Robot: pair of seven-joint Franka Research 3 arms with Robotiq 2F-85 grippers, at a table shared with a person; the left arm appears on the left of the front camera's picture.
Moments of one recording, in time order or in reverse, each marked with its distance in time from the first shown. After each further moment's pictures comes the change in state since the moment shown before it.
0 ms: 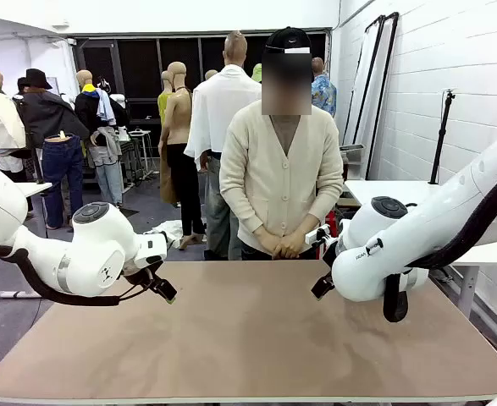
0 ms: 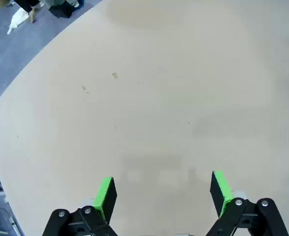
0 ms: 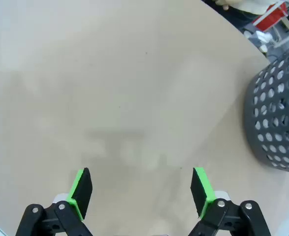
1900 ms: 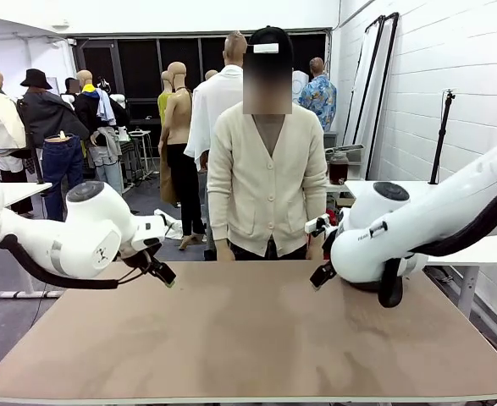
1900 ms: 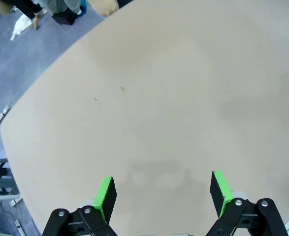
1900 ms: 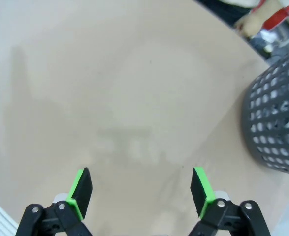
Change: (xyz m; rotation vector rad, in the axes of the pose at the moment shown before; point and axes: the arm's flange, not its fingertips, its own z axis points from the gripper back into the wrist) left arm 0.024 0.001 0.051 0.009 -0.028 -0.020; right arm 0.021 -0.006 0.029 0.043 0.006 -0.020
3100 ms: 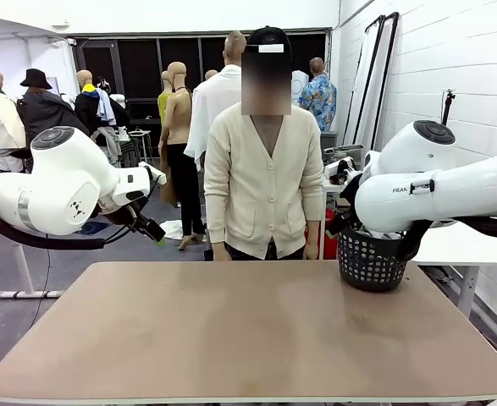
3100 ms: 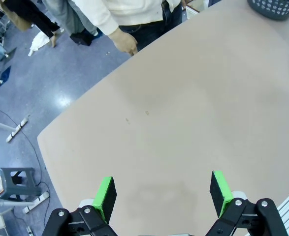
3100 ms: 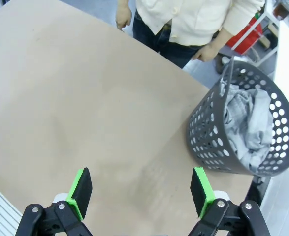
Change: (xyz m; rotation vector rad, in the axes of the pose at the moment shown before) left arm 0.032 0.011 0.111 0.053 -0.102 -0.006; right arm 0.030 -0.028 0.128 -0.094 -0.157 -0.005
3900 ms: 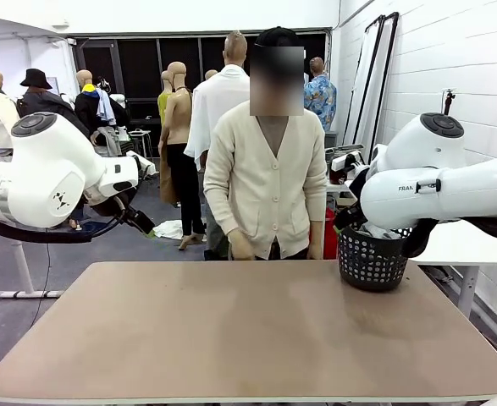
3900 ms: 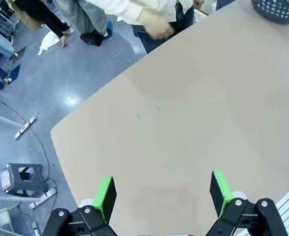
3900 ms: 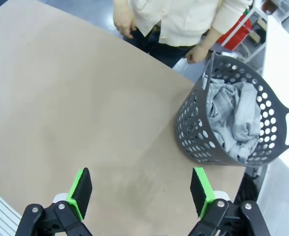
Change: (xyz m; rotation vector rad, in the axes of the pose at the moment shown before) left arm -0.005 0.008 0.033 0.042 -0.004 0.008; right arm -0.002 -0.008 0.014 -0.044 0.002 -0.032
